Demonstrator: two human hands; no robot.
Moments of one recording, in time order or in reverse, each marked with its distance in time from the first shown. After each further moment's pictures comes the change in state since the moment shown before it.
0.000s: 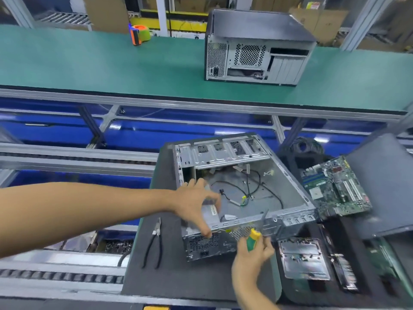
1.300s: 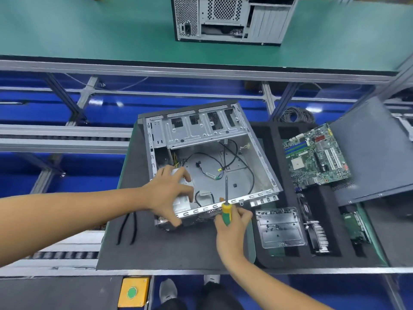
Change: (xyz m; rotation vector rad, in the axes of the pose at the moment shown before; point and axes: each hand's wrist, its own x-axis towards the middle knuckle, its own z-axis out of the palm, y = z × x) left_hand 0.027 -0.006 0.069 0.228 0.149 0.064; right_hand 0.031 0.005 -0.044 -0.230 -0.311 -0.115
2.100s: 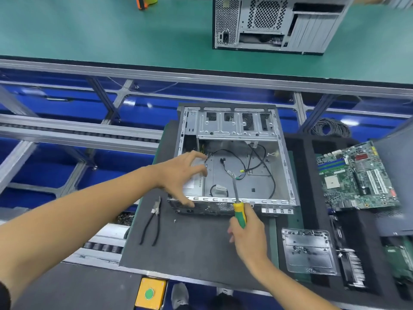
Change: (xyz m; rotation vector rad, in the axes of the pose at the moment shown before) left_hand 0.007 -0.076 -0.030 -0.032 0.110 0.075; right_hand 0.019 -0.027 0.003 -0.158 -0.291 -0.160
